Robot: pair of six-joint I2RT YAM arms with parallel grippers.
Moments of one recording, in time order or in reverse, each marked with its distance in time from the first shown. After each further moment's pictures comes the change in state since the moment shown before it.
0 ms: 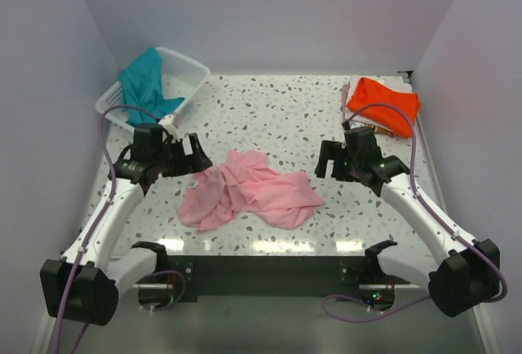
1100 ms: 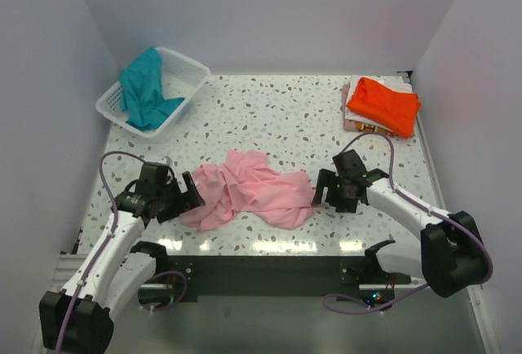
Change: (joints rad) left arm -0.038 -0.285 -0.319 -0.248 -0.203 -0.223; right arm 0.023 0.105 -0.267 0.056 -0.108 0.188
